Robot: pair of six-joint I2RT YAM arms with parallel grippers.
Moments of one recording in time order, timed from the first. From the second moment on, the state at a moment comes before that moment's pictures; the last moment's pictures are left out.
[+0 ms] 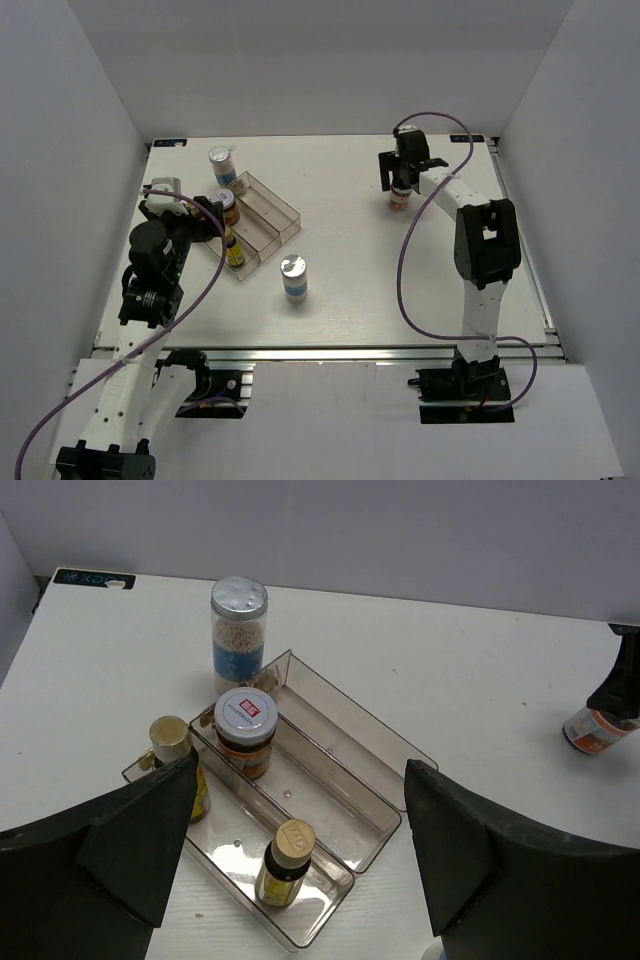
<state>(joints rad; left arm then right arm) -0.12 0.70 0.74 -0.10 -0.03 -0.17 0.29 2.06 1.63 -0.32 0.21 0.01</state>
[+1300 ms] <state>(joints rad) -0.12 0.69 0.73 -0.09 -0.10 -0.15 0.55 1.89 1.67 -0.47 -0.30 -0.30</state>
